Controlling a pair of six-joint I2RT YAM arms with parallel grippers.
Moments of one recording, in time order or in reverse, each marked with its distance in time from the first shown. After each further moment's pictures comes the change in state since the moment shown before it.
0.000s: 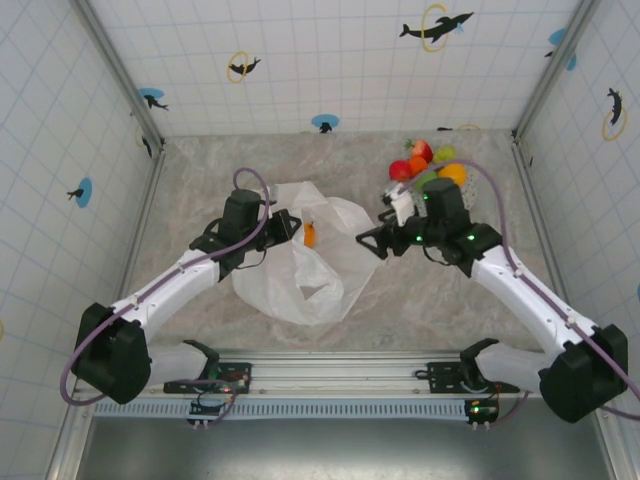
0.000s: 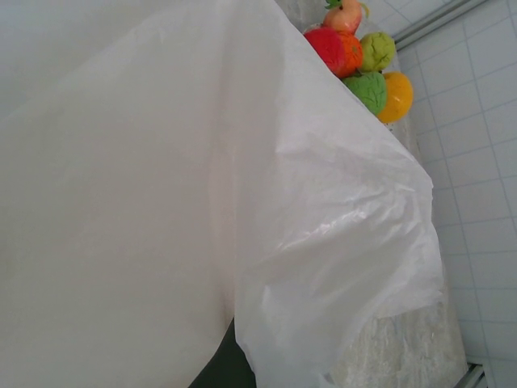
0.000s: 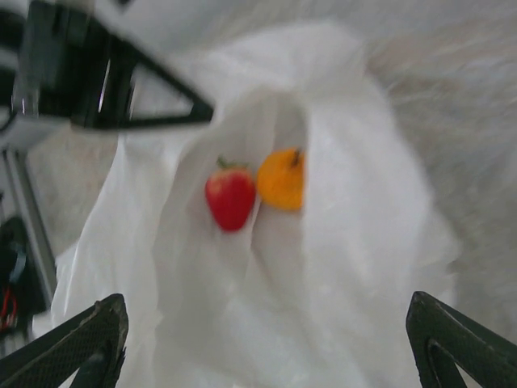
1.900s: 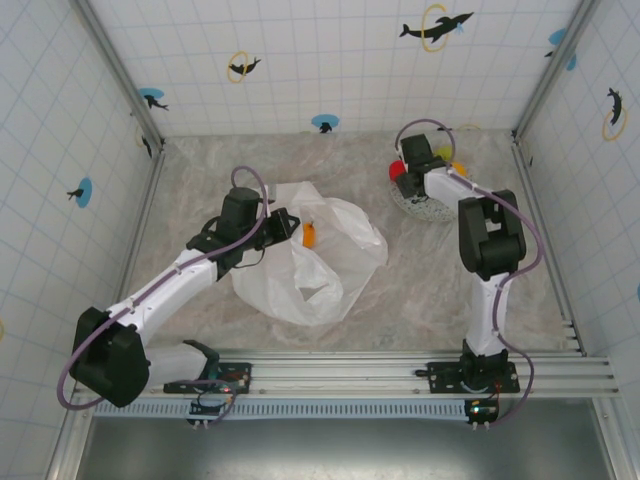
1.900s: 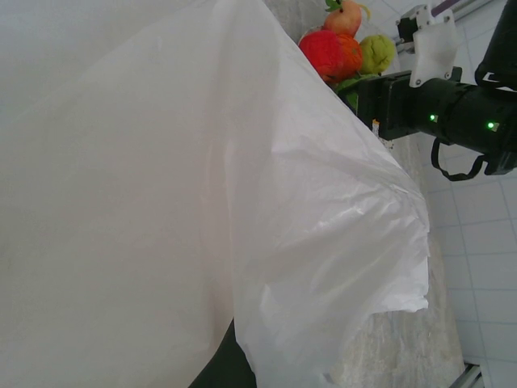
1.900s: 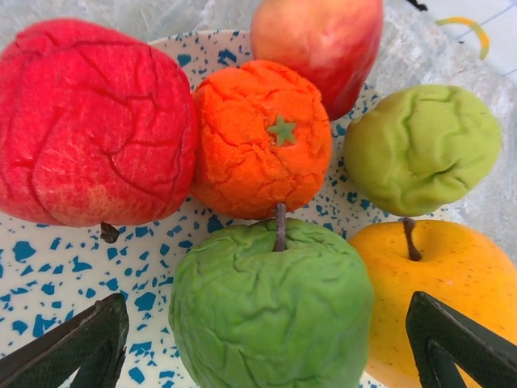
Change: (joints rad) left arm 0.000 -0.020 0.025 -0.054 -0.008 -0.003; right arm -0.195 0.968 0.597 0.024 0.921 -0.280
